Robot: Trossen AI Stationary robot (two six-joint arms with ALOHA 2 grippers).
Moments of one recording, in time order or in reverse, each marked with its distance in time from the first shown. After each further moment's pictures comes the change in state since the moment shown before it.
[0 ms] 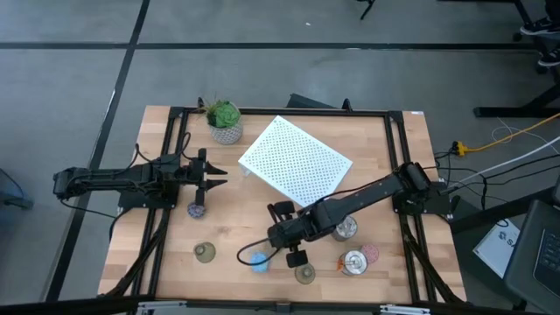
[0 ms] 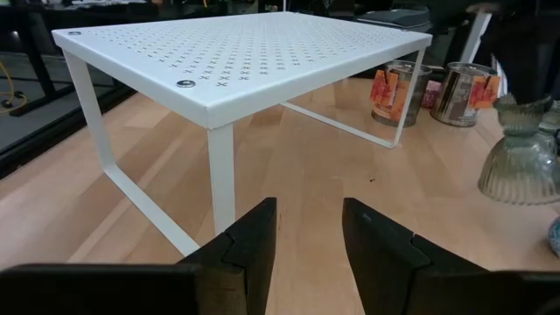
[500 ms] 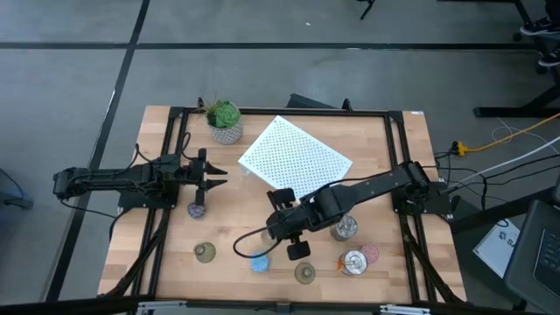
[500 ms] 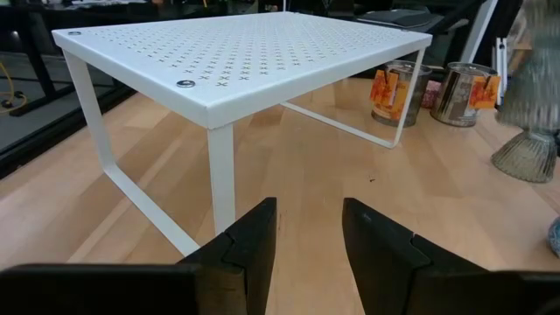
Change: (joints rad) left arm 0.000 0.000 0.000 0.000 0.000 0.000; right arm -0.023 0.000 0.313 -0.308 0.036 -0.063
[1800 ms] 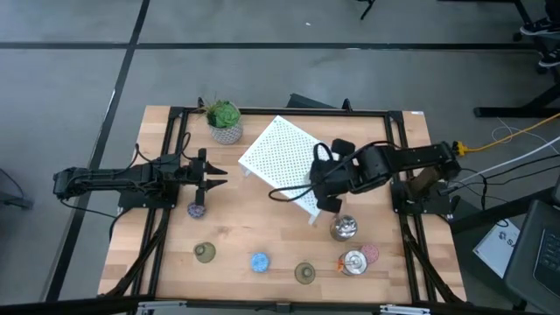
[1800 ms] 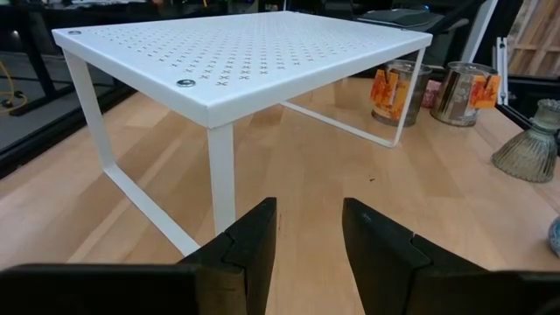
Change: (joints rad) left arm 0.000 0.000 0.000 0.000 0.000 0.000; right arm -0.098 -0.305 -0.092 -0.478 0.305 0.414
